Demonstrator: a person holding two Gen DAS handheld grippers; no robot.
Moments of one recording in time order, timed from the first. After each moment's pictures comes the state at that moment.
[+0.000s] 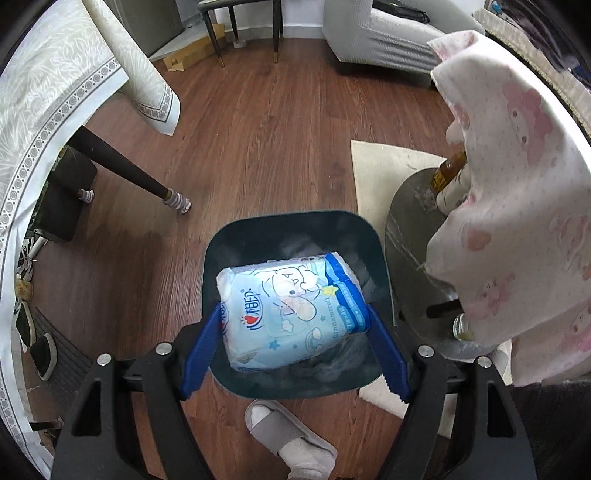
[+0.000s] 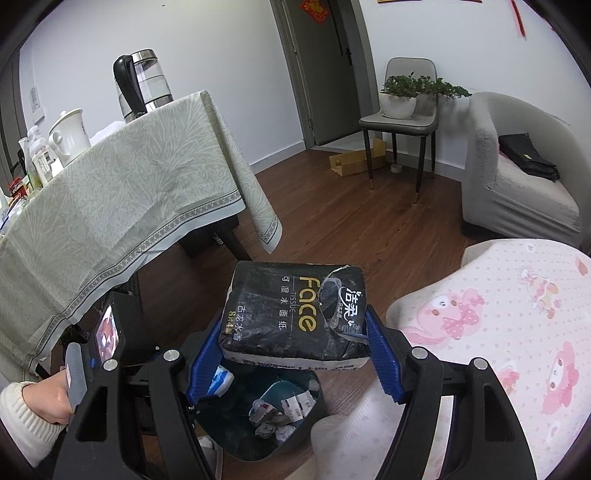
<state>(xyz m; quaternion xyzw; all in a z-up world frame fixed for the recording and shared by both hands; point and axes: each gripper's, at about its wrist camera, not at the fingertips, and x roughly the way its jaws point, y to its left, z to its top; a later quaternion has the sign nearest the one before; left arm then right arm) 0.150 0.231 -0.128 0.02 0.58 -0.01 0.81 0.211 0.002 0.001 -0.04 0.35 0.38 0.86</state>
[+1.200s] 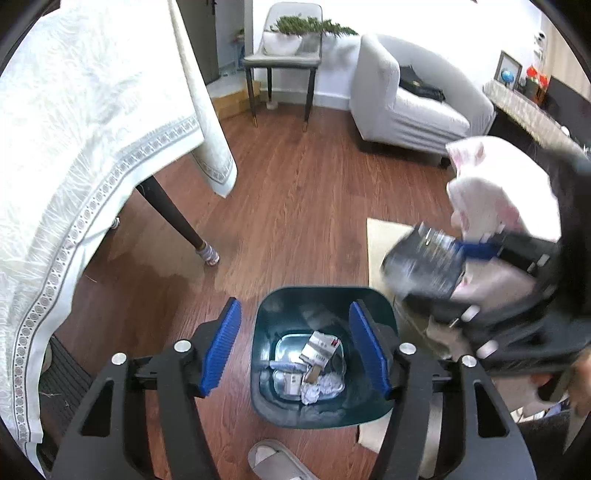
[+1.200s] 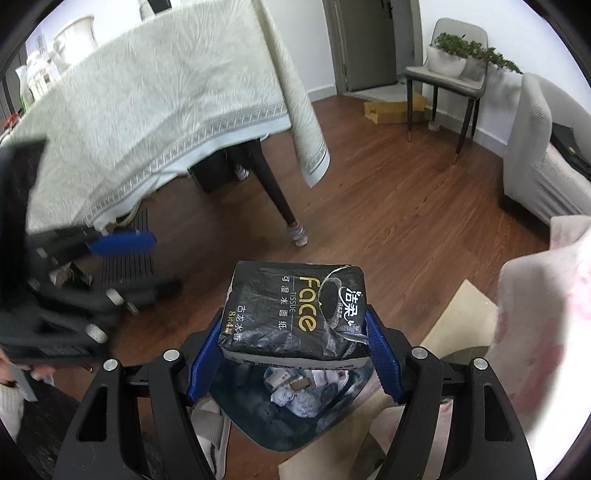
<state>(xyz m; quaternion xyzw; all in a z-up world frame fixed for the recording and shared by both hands) 0.128 0.290 -0.047 -0.04 0.46 0.03 0.89 0.187 0.102 -0.079 -0.12 0.44 0.40 0.79</state>
